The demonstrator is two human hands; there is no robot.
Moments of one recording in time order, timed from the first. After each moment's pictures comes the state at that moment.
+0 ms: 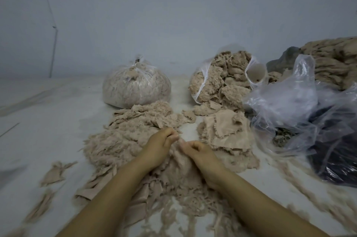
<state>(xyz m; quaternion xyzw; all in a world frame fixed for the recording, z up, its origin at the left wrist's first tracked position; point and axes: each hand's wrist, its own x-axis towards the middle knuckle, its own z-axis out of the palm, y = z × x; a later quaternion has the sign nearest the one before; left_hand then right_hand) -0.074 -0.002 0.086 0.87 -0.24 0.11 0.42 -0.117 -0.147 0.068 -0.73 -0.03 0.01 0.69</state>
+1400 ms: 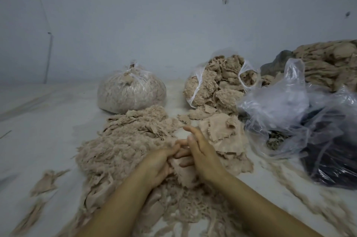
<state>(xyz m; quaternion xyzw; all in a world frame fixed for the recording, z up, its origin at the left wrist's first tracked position) -0.099 -0.031 0.090 0.56 0.01 -0.20 0.80 -0.119 -0.164 0.080 -0.77 -0.13 -0.13 0.61</state>
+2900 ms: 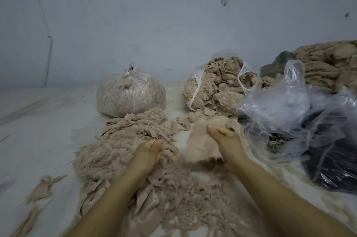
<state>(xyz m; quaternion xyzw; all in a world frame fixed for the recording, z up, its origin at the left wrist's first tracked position) -0.086 -0.010 0.090 0.77 -0.04 0.03 0.63 -0.084 -0.217 0.094 -0.66 0.04 -0.15 0.74</state>
